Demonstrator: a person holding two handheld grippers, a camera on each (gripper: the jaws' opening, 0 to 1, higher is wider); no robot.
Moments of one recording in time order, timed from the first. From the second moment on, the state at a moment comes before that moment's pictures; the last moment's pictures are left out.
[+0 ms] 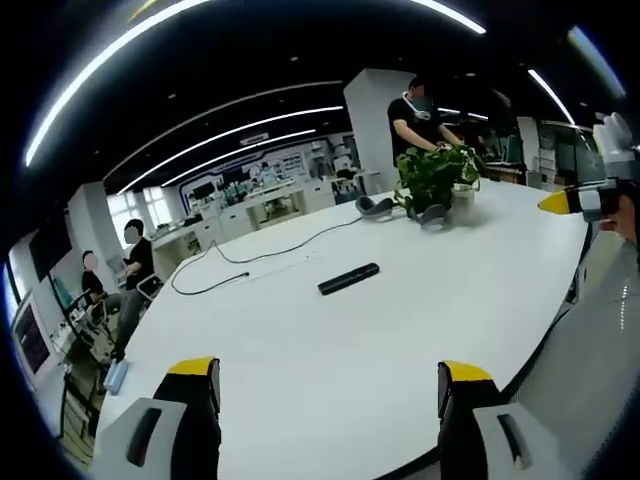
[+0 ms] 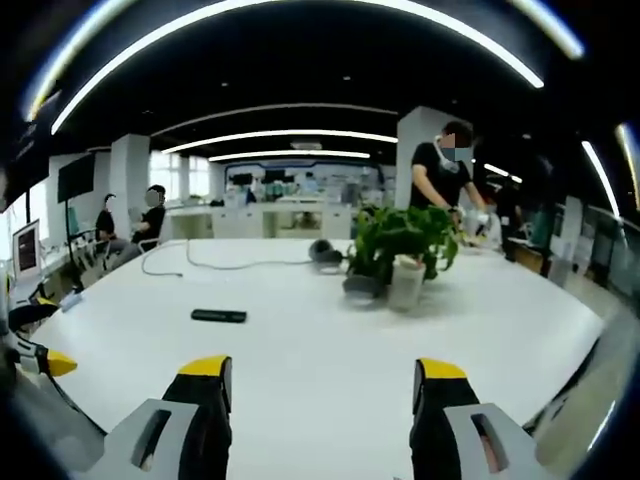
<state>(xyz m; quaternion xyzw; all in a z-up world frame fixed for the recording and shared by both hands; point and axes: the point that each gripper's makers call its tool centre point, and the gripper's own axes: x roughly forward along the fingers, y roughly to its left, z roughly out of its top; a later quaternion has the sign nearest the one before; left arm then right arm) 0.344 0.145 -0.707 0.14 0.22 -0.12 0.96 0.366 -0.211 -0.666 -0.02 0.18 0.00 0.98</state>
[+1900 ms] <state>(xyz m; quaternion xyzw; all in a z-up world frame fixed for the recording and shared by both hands) 0.344 0.128 -0.705 0.10 0.22 -0.15 0.96 0.367 -0.211 -0.671 -0.02 0.19 0.02 0.98</state>
